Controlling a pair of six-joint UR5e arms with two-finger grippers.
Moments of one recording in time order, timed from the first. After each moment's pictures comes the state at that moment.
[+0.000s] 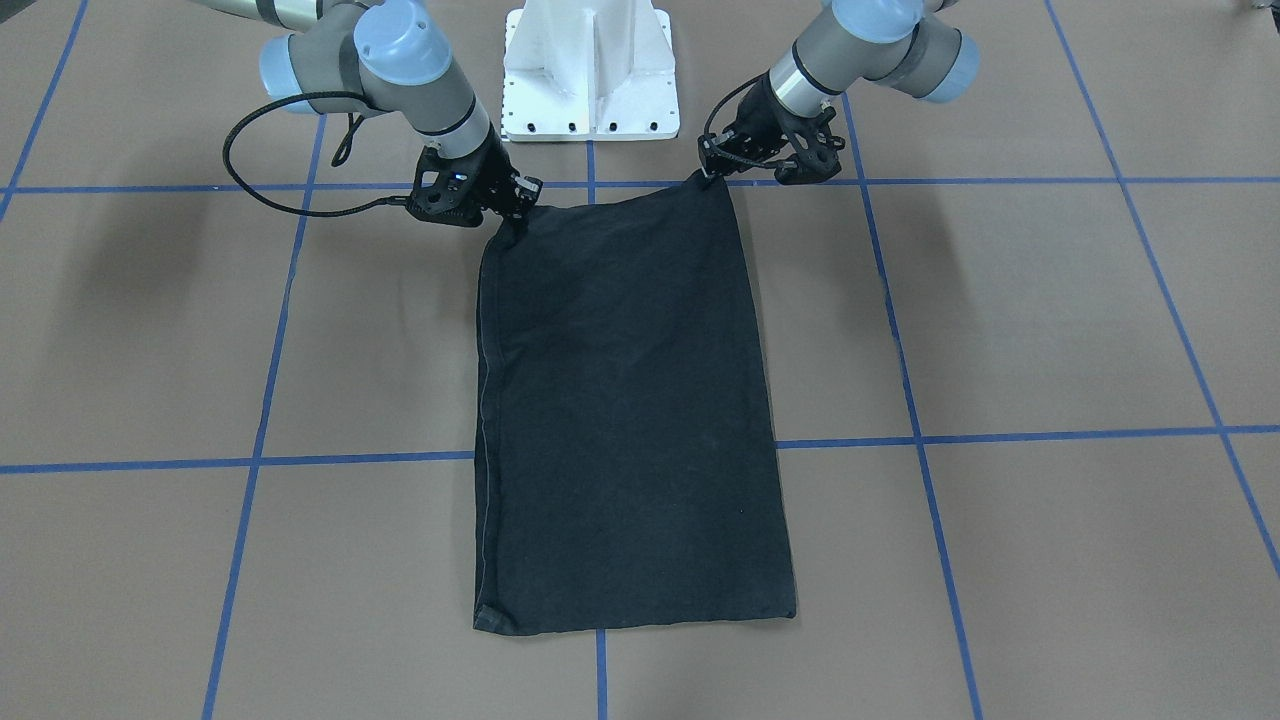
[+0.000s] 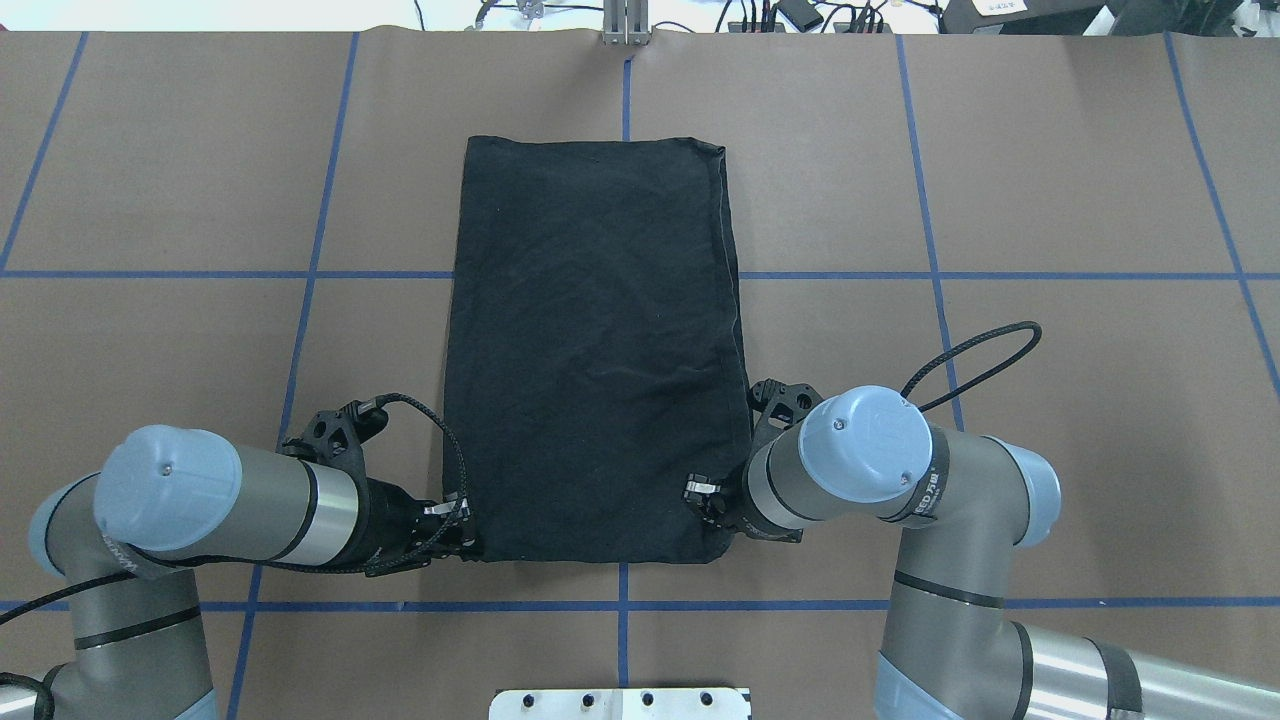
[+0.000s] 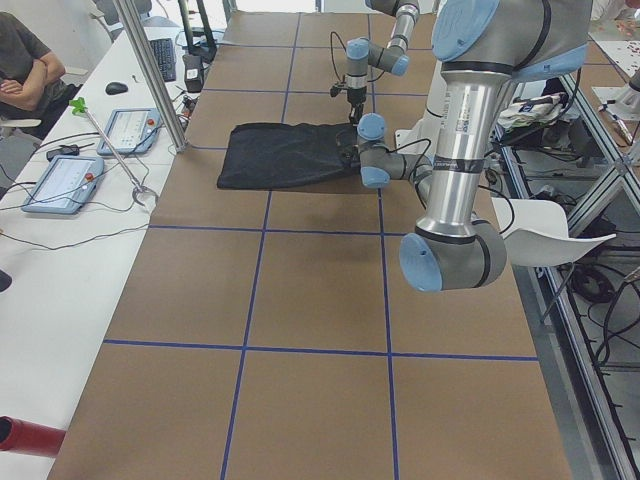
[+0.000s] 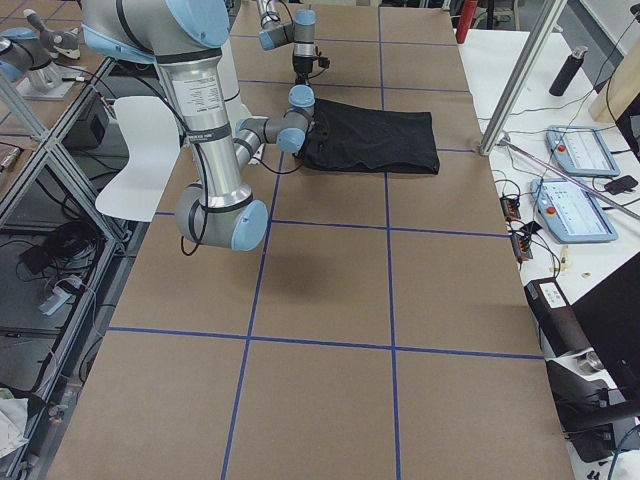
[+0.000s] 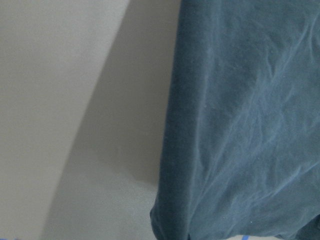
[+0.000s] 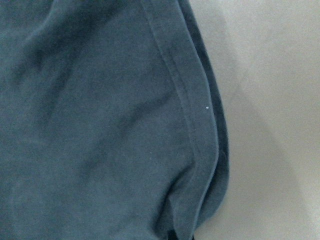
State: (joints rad) left arm -0.35 -1.76 -1.93 -2.28 -1.91 -1.84; right arm 0.35 -1.18 1.83 -1.24 1.91 1.71
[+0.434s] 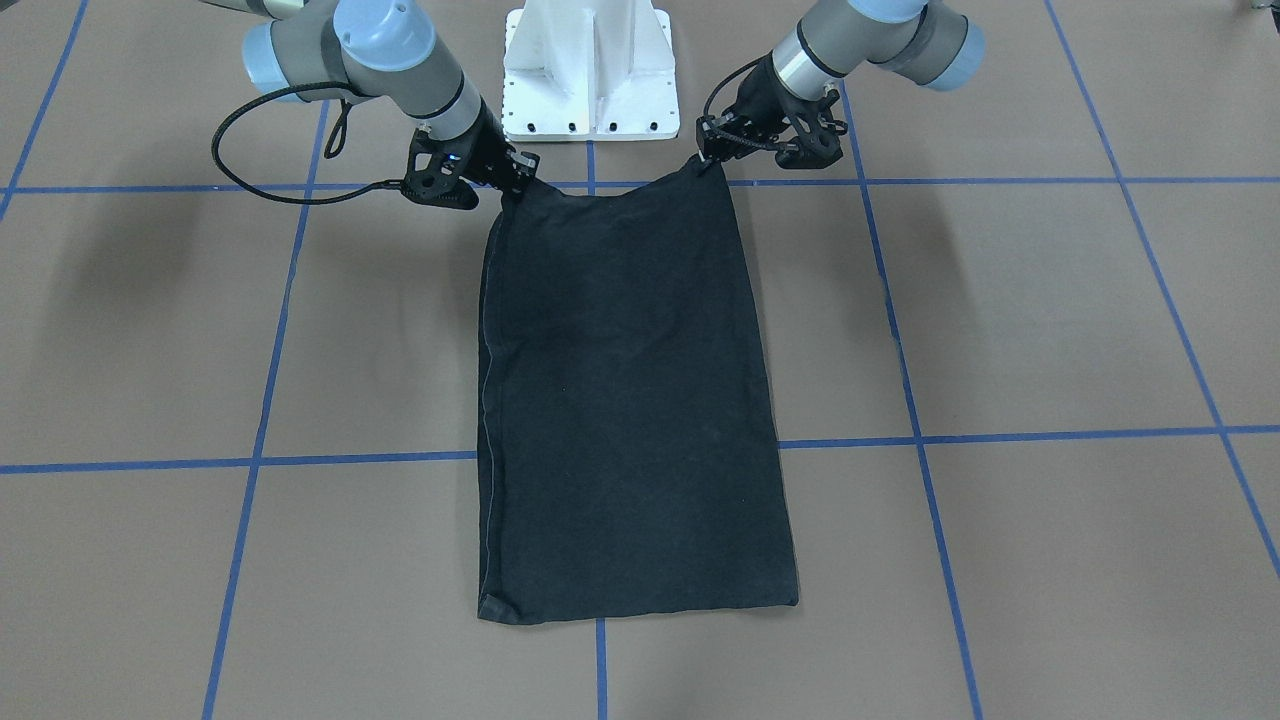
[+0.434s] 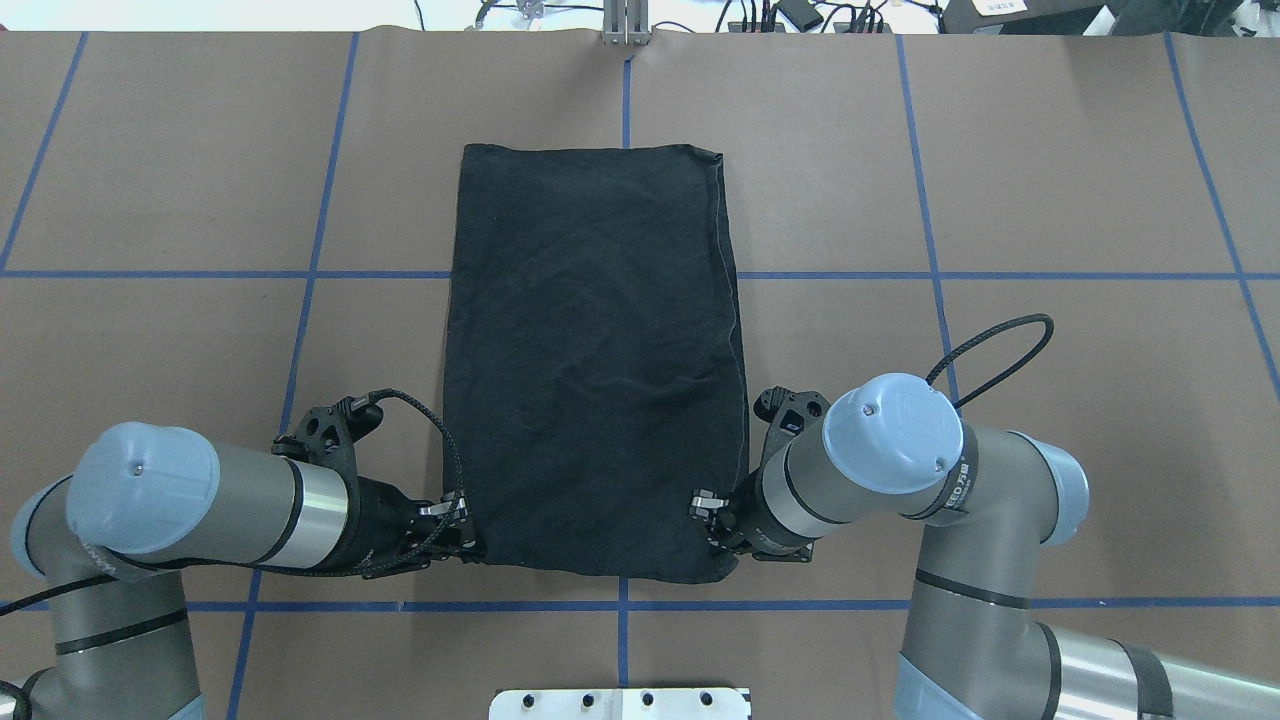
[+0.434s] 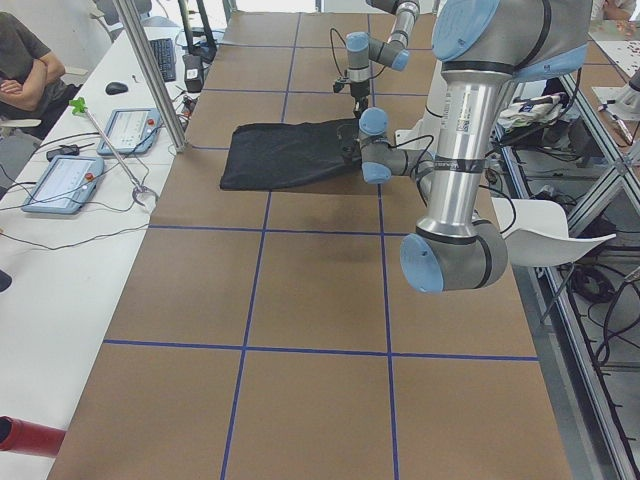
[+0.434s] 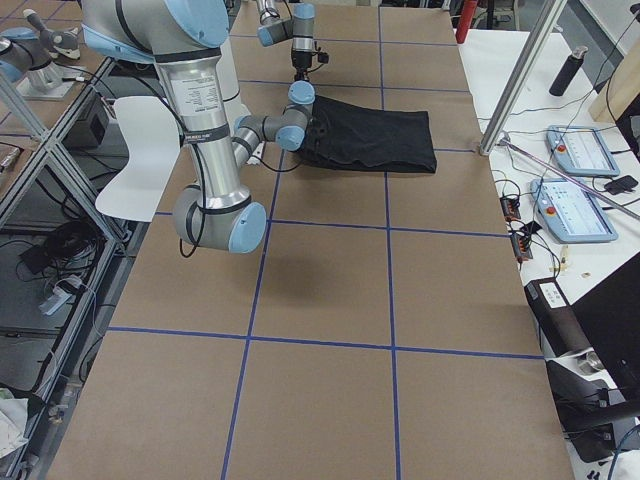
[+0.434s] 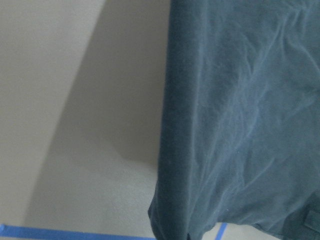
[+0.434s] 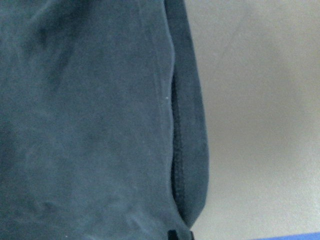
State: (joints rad) left arm -0.35 -1.75 -1.97 -2.28 -1.93 -1.84; right arm 0.36 -1.21 1.89 -1.24 2.04 1.71
